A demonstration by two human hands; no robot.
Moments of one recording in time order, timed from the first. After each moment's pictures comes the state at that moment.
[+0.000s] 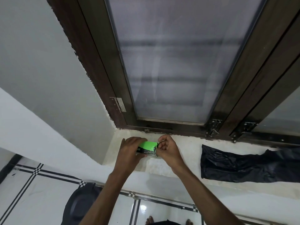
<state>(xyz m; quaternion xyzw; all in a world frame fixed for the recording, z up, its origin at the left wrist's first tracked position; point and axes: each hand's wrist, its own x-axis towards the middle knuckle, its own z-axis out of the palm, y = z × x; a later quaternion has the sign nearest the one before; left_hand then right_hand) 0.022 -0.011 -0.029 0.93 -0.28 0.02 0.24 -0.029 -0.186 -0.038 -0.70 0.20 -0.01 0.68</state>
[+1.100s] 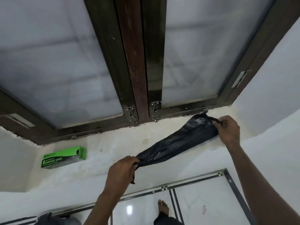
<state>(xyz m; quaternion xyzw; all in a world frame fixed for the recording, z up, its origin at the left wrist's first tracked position) -0.127 -0.168 -0.040 0.89 -0.40 -0.09 0.22 -0.291 -0.567 -0.044 -0.73 0.52 -0.28 0.34</state>
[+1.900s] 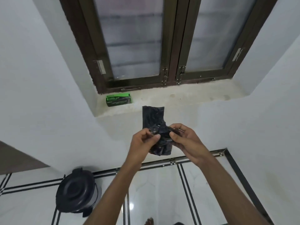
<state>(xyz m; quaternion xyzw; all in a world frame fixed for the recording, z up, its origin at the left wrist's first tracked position) -0.281 0.068 0.040 0.65 -0.21 -0.28 0.67 -0.387 -0.089 0.039 -0.53 0.20 -0.12 0.82</state>
